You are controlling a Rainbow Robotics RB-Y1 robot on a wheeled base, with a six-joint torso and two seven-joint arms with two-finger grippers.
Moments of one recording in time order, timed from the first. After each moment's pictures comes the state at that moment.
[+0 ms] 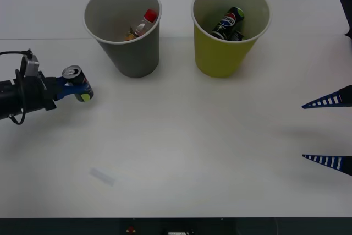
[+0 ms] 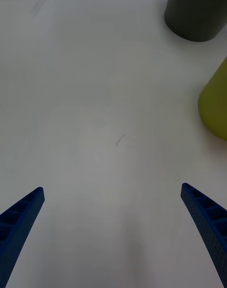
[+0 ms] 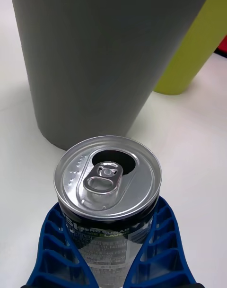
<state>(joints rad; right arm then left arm) 0.26 -1.13 -0.26 -2.01 1.31 -1.13 -0.09 -0.58 0.77 -0.14 -0.62 -0.94 -1.26 -0.17</state>
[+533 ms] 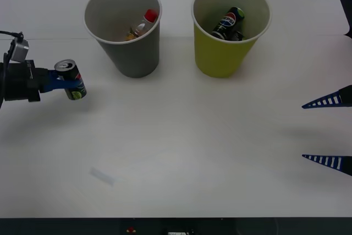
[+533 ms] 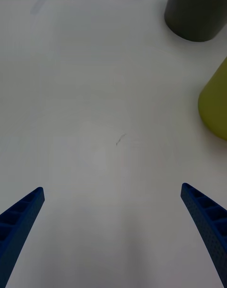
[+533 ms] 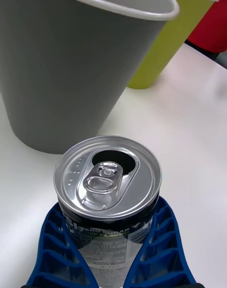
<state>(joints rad) 0.26 -1.13 -0.26 -2.01 1.31 -1.13 -0.09 -0.58 0.85 -0.05 -0.82 -1.14 -1.38 0.11</state>
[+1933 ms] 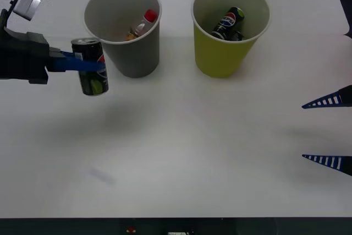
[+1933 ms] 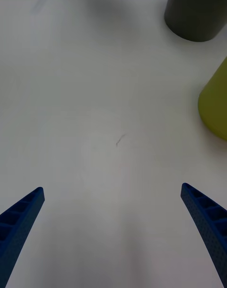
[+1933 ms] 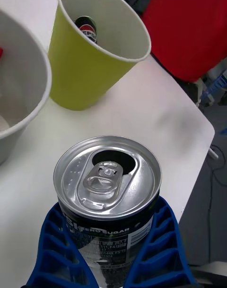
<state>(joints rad) 0.26 -1.13 -0.26 -2.01 1.31 -1.13 -0.09 -0.33 0.89 0.17 -1.97 -1.42 -1.34 1.31</state>
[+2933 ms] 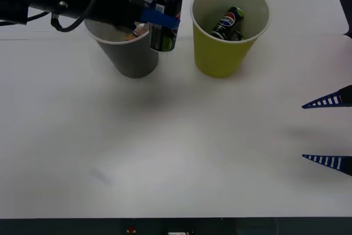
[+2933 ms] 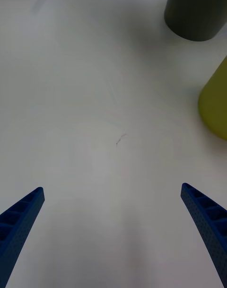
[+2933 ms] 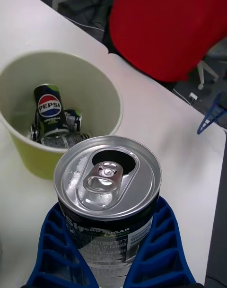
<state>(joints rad) 0.26 -1.13 -0.26 -2.01 1.31 -1.13 -0.09 -0.93 0.77 -0.27 -1.79 -1.65 -1.25 1.42</state>
